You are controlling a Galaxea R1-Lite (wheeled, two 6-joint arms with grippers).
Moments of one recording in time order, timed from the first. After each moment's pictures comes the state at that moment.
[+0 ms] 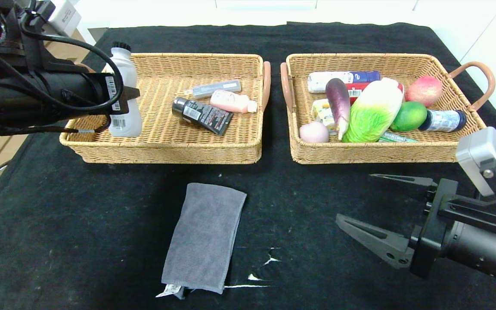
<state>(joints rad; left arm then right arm) -0.23 1.55 -1.37 -0.02 0.17 -0.05 0.63 1.35 -0.58 -0.66 0.19 -0.10</state>
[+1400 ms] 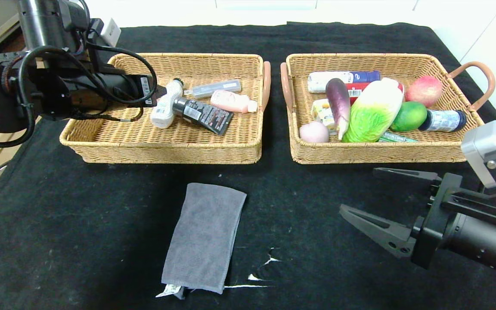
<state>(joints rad) -0.19 1.79 -1.58 -0.05 0.17 -0.04 0.59 1.35 -0.58 -0.69 0.19 -0.09</state>
